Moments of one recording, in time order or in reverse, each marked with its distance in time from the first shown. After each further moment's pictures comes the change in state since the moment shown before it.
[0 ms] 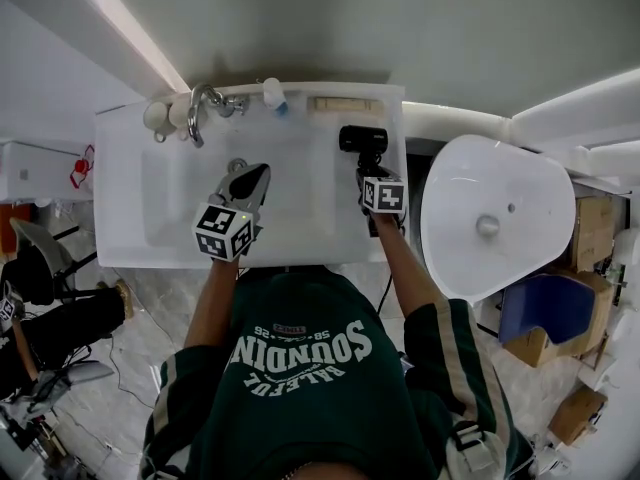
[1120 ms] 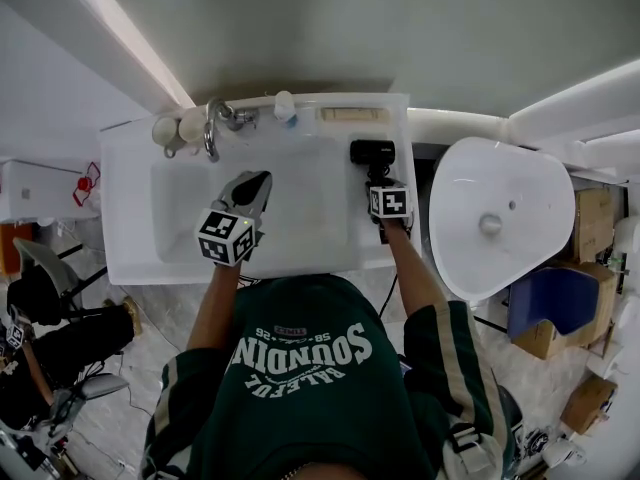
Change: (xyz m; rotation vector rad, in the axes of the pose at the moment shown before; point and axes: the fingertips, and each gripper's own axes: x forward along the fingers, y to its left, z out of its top) left arm -0.012 0.034 0.005 -0.003 0.001 -0.050; right arm 0.016 -0.003 -0.027 -0.036 0.100 -0.079
